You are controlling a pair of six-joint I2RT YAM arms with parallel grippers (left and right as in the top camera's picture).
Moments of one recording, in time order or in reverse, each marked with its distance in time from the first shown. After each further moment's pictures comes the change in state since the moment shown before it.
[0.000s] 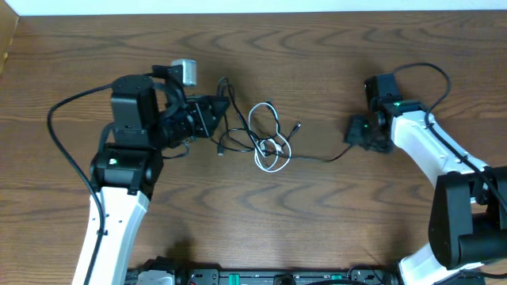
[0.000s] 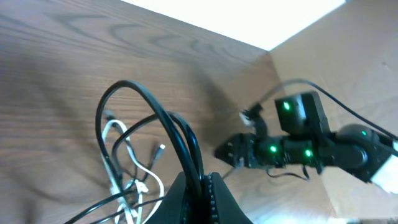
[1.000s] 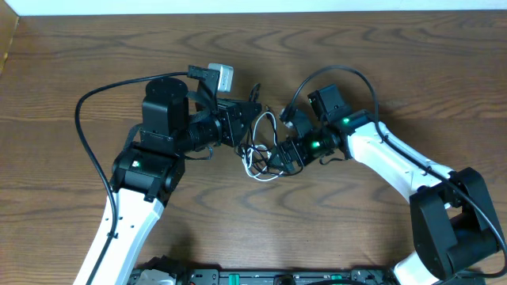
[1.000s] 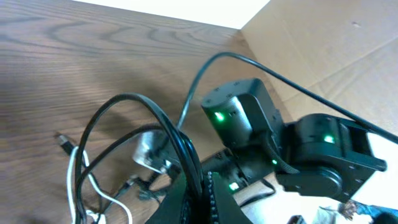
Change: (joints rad) left arm -0.172 0.000 0.000 0.062 -0.051 0.023; right arm 0.296 0.000 0.001 0.071 -0.510 -0.408
